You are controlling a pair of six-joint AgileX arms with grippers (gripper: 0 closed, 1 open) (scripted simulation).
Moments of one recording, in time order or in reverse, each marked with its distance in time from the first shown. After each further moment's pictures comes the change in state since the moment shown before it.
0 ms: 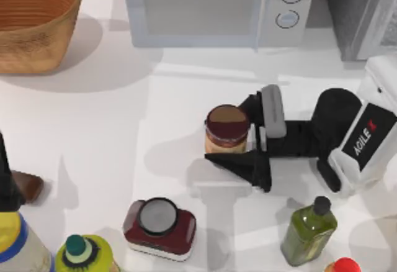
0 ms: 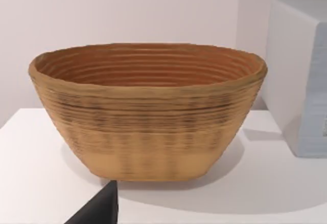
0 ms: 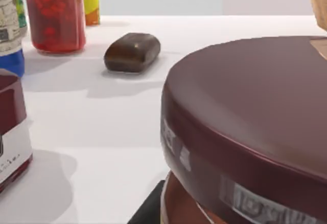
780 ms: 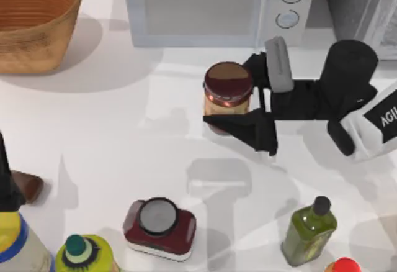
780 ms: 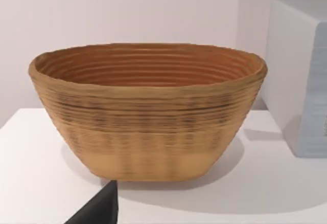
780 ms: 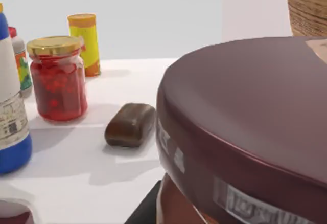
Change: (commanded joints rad) left arm 0.000 0.000 0.000 0.000 0.000 0.000; right arm -0.002 -0.298 -0.034 -0.277 -0.002 0.019
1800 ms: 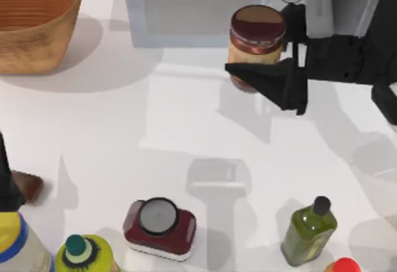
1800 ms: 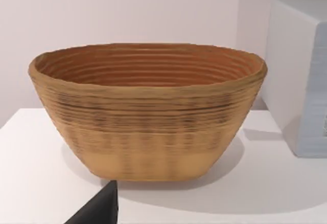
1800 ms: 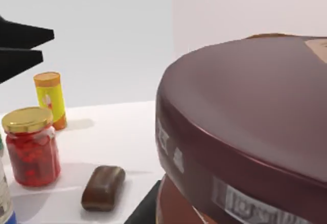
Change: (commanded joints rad) left arm 0.000 0.000 0.000 0.000 0.000 0.000; right arm -0.054 -0.375 -0.077 -0.293 0.082 0.012
